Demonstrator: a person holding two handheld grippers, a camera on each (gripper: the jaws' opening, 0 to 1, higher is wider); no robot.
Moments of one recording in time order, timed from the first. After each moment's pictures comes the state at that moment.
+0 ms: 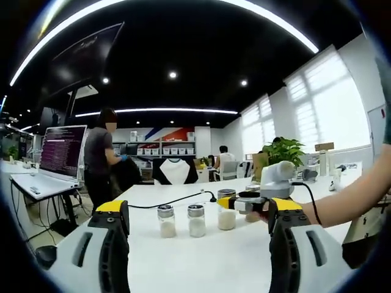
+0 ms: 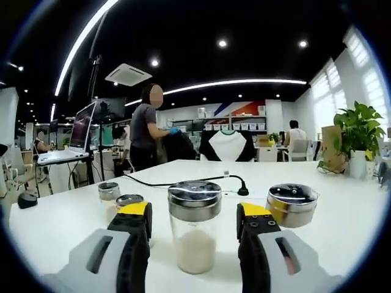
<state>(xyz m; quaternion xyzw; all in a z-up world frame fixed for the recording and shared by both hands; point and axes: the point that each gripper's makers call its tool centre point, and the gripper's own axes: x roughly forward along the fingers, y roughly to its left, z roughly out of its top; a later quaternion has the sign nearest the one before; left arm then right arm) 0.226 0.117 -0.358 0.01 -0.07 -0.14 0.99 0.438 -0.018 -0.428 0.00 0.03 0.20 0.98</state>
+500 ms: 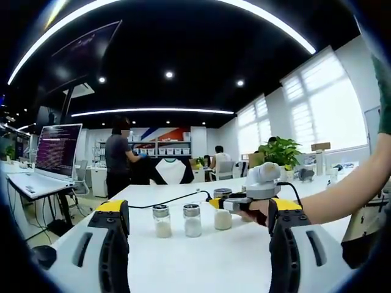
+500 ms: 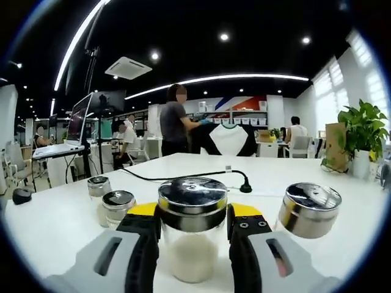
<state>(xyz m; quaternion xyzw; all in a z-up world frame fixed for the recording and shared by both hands) 0.230 0.108 -0.363 0.01 -0.07 -0.15 0.99 0.456 -0.015 -0.443 -0.02 0.06 0.20 0.98</state>
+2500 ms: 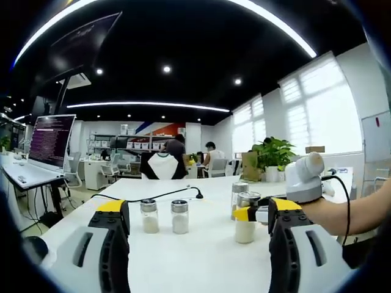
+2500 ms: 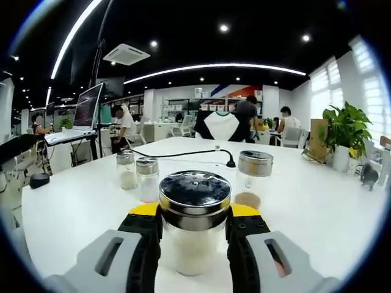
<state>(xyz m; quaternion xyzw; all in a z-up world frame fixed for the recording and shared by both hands) 0.230 0.090 -0.369 -0.01 -0.06 -0.18 0.98 0.331 -0.052 -0.455 -0.04 0.10 0.17 0.98</state>
